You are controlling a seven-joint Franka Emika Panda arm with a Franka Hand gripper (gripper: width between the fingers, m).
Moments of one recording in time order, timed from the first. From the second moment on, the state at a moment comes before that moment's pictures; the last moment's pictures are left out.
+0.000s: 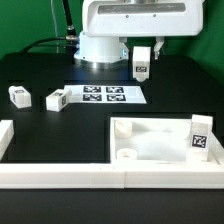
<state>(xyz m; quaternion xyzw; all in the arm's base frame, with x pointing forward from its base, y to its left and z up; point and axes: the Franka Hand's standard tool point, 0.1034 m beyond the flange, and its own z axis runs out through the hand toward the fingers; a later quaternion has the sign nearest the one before) 0.530 0.028 0.144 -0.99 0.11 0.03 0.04</state>
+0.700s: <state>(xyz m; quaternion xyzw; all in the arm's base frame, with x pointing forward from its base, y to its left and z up) 0.630 -0.009 0.170 -0.98 0.06 -0.19 0.01</state>
